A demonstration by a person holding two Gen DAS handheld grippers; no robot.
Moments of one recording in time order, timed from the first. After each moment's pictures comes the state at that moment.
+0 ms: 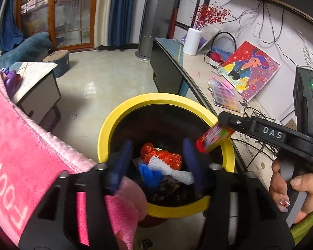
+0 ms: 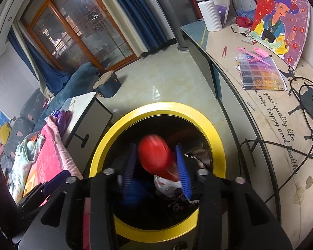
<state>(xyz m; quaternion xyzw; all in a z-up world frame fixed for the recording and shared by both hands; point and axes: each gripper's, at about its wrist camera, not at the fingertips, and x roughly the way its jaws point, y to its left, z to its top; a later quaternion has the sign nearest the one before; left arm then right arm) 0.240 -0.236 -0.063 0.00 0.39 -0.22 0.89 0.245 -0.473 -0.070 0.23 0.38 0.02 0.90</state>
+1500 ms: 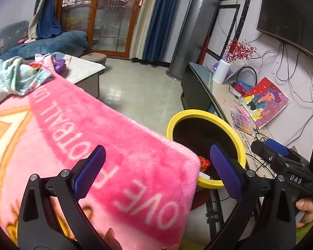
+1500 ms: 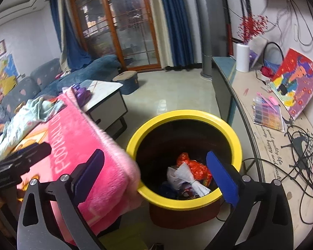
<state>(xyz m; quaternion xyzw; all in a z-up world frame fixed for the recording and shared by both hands) 0.169 -0.100 -0.019 -0.07 0.35 -0.13 0.93 0.162 -0.354 -0.014 0.06 0.33 0.07 0.94</state>
